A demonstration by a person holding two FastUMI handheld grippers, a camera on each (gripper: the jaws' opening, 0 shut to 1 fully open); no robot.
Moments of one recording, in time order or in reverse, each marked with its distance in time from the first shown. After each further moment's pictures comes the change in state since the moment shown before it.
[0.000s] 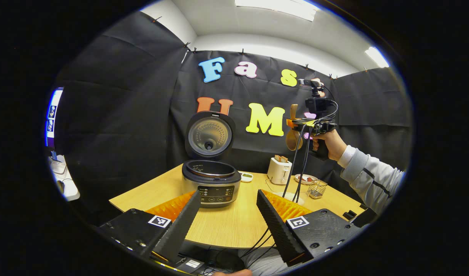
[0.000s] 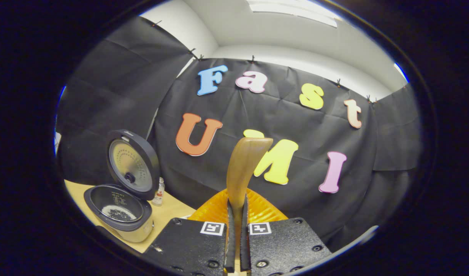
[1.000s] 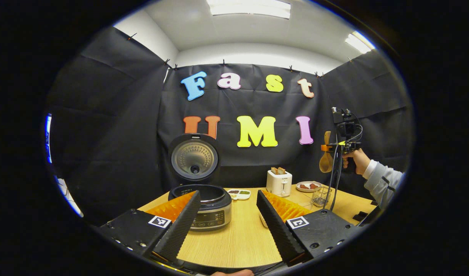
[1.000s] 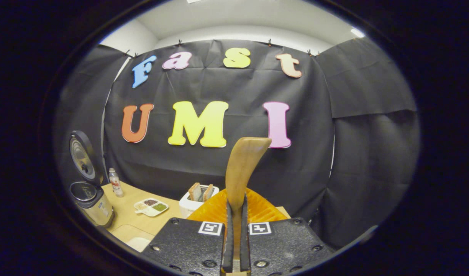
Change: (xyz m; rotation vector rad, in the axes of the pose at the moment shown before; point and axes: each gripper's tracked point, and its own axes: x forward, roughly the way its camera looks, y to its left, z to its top) left arm 0.063 -0.053 0.044 0.149 -0.127 -0.025; right arm -0.023 -0.226 -0.157 0.285 0.159 -0.208
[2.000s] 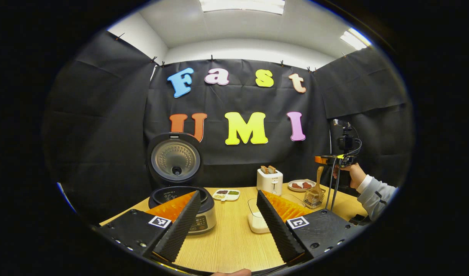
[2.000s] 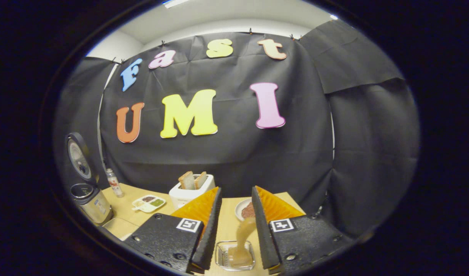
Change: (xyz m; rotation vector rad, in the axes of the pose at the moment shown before) left arm 0.037 -0.037 -0.007 0.012 0.043 -0.053; right arm 0.020 -0.040 -0.050 0.074 0.004 -0.013
